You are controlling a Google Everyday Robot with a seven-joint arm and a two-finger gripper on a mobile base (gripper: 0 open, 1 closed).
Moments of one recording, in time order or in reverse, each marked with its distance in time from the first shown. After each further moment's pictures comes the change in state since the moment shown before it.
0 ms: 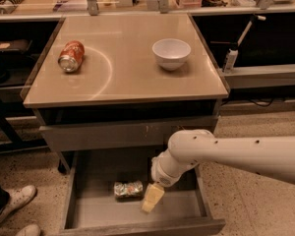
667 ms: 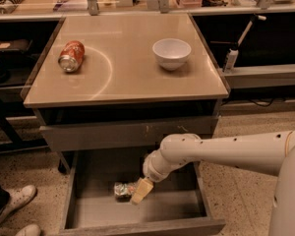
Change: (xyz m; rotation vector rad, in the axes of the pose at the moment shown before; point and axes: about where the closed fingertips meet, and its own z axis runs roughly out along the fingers) arm -0.021 -0.042 0.052 0.046 -0.087 0.026
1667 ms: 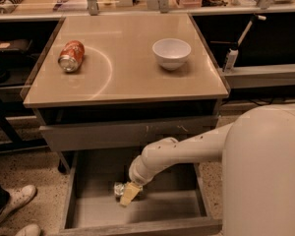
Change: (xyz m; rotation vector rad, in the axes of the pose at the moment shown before) arm -0.017 0.000 0.064 0.023 0.042 -0.070
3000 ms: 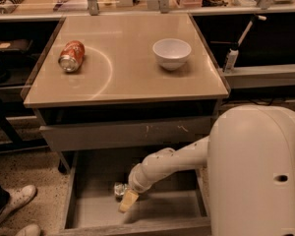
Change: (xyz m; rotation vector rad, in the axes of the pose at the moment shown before) arm 0.018 0.002 0.042 0.005 -0.030 0.006
